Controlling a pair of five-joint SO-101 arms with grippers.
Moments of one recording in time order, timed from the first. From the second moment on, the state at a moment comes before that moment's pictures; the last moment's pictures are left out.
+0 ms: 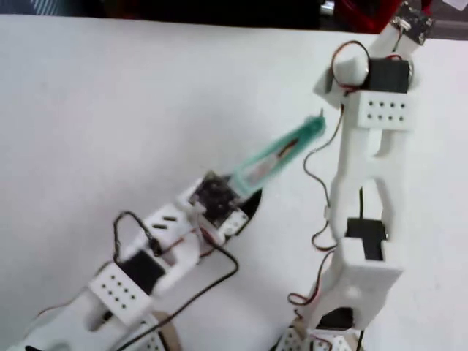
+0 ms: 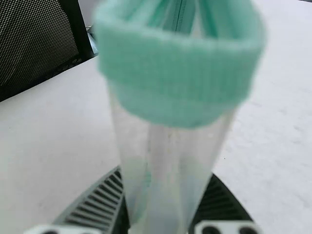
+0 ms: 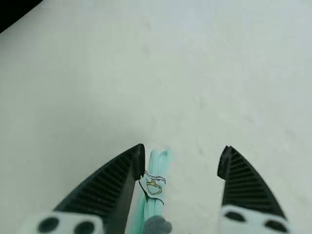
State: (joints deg) left arm 35.9 -59.6 76.7 17.9 -6.5; right arm 0.6 17.5 -44.5 97.9 -28.9
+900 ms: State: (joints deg) left arm 36.0 -59.6 76.7 18.0 -6.5; right arm -6.4 11.6 -34.5 98.1 -24.6
